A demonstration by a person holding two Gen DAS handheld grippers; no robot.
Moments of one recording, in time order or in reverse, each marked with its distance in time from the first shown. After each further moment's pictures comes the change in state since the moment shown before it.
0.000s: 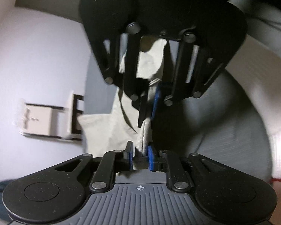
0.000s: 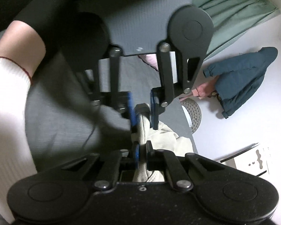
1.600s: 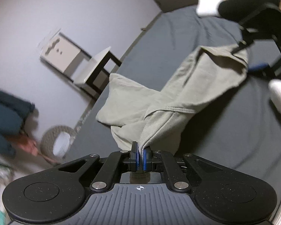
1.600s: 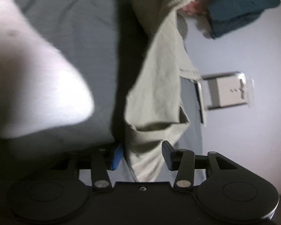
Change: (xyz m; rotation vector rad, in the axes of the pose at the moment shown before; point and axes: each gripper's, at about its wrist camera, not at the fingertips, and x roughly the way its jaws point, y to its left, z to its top) left arm 0.033 0.080 -0.037 -0.687 0.112 -0.011; right arm 0.016 0.030 -0.091 -0.006 0.619 -0.186
